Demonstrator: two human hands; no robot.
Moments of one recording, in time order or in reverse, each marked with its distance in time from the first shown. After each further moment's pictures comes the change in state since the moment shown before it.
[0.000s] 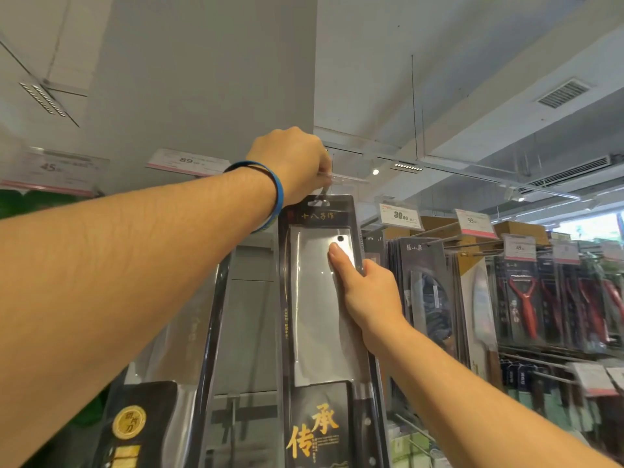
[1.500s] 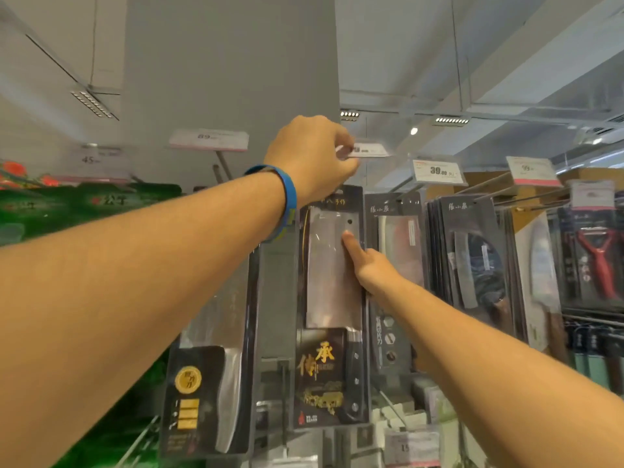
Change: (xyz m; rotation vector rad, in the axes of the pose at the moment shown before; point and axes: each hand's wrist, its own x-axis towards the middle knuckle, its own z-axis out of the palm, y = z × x) left_hand -0.034 0.017 0.015 -0.216 -0.010 -0.101; right_hand 0.046 0.056 0.048 -0.117 -0.365 0.232
